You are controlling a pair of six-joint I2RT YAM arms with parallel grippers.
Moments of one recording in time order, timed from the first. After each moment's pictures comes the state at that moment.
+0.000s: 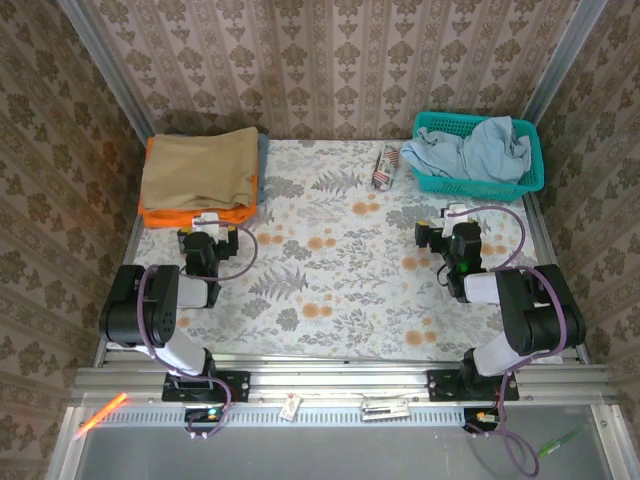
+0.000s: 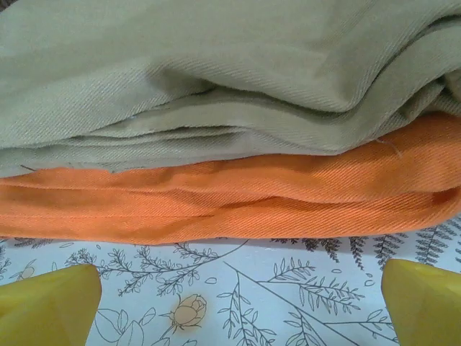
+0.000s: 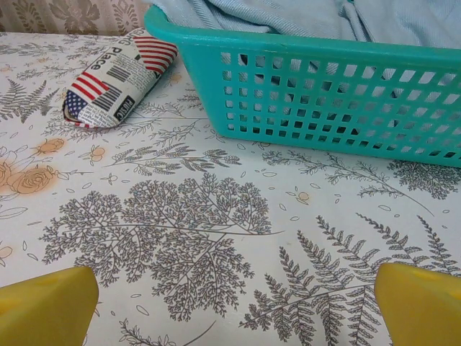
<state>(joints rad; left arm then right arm) -0.09 1.58 0.35 0.91 -0.19 0.13 0.05 1.53 0.40 0.77 0.10 0.00</state>
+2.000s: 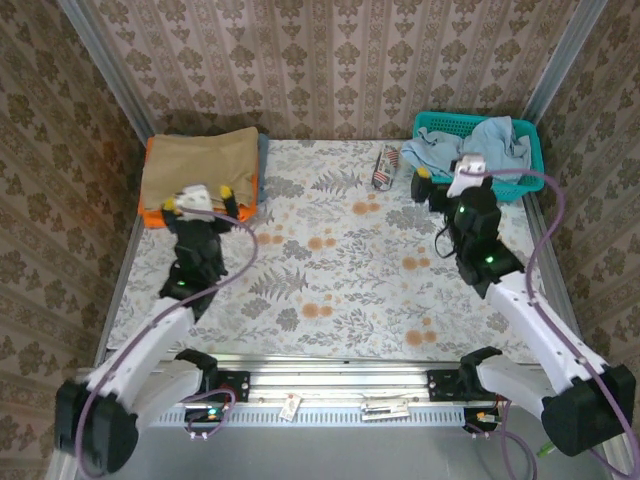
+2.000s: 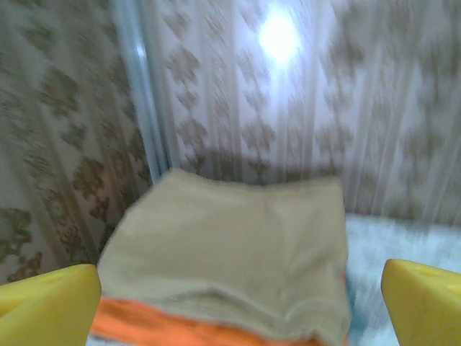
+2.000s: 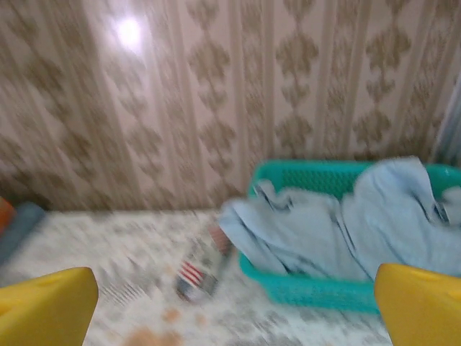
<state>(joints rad) -0.41 0.84 0.67 0.15 -0.64 -0.10 0.30 1.01 0.93 -0.03 0.35 0.16</state>
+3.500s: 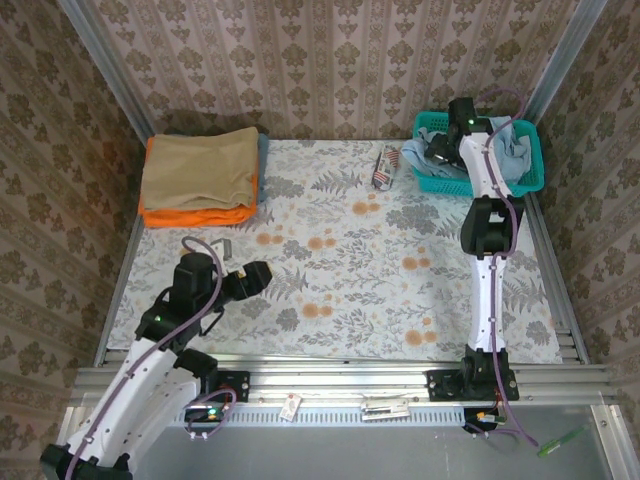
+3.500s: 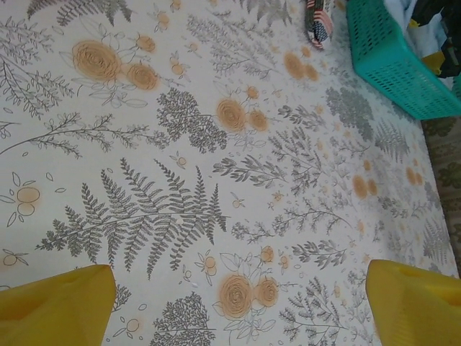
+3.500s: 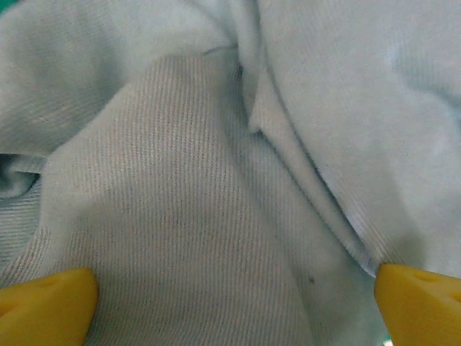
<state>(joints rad) -0.44 0.59 0.53 -0.56 0.22 -0.67 -0.07 2.56 2.55 -1.07 0.15 0.47</state>
